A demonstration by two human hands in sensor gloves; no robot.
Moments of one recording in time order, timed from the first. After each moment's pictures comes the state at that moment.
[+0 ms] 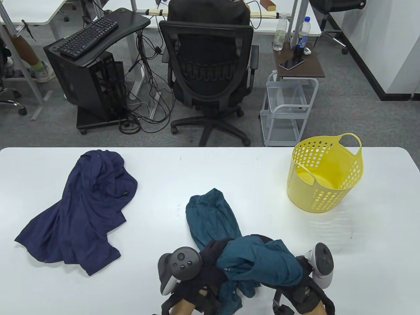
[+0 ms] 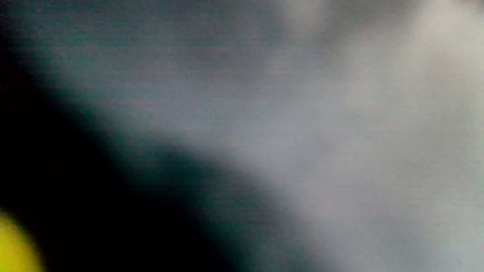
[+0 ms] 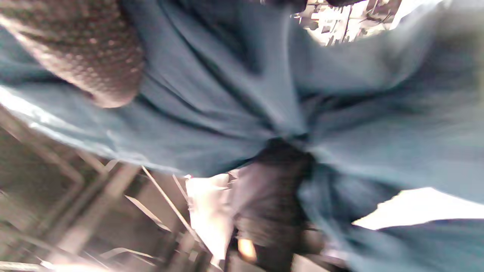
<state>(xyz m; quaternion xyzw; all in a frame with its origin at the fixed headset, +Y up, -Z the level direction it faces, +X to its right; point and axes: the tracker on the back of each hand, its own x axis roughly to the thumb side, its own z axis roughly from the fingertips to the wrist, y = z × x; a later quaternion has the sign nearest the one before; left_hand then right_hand) -0.102 -0.702 -0.274 0.08 -0.17 0.42 0.89 0.191 -0.713 -0.272 0.31 0.09 0.67 0.67</state>
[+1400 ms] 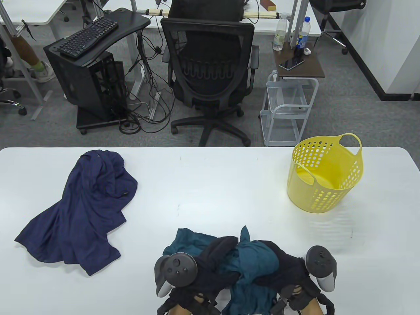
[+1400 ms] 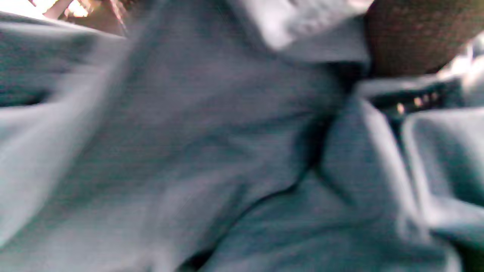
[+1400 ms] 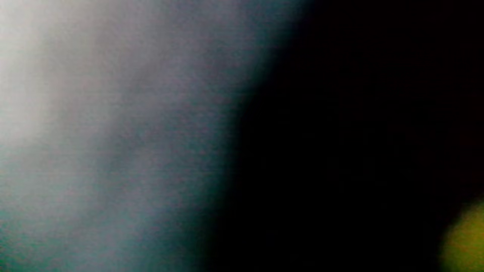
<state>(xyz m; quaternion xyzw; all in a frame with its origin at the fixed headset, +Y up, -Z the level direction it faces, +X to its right) -0.092 -0.705 -0.268 0.00 -0.26 0.48 0.84 0.205 -0.735 -0.280 0.20 0.01 0.75 0.62</state>
